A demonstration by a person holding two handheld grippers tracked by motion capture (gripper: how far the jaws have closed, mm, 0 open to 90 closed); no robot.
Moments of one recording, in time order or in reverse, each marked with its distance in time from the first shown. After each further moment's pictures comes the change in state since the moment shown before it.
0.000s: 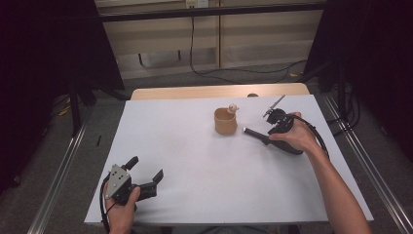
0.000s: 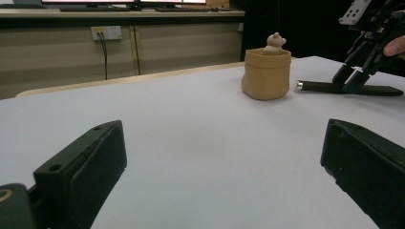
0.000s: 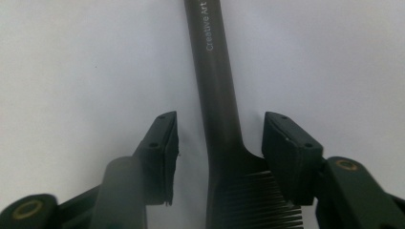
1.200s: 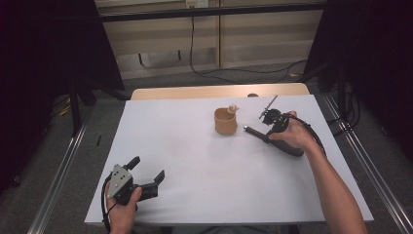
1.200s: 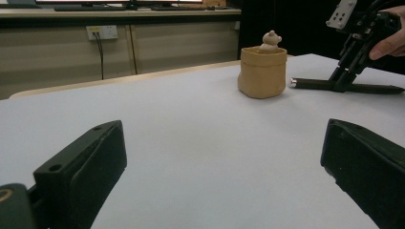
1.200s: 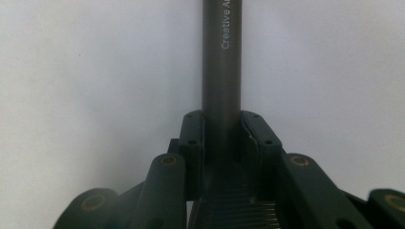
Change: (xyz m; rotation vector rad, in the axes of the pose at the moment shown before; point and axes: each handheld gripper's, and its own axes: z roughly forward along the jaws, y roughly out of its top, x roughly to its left) left arm -0.002 0.000 0.002 0.003 -0.013 0.003; right arm 0.001 0.011 0.008 0.087 -0.027 -0.062
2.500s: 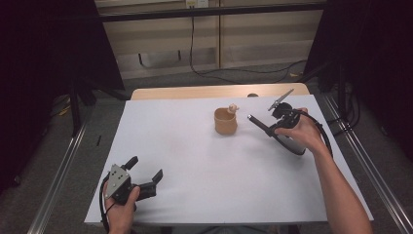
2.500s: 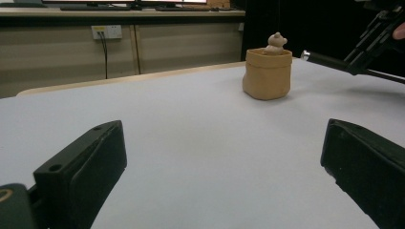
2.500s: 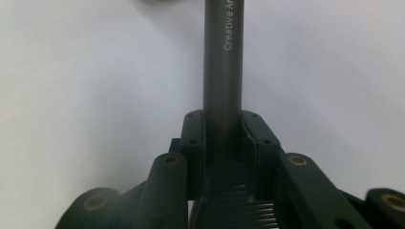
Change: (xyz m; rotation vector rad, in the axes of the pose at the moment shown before) left arm 0.004 0.000 -0.002 -0.001 0.013 -0.007; right arm 0.003 -0.015 -0.039 -0.192 -0.018 0.079
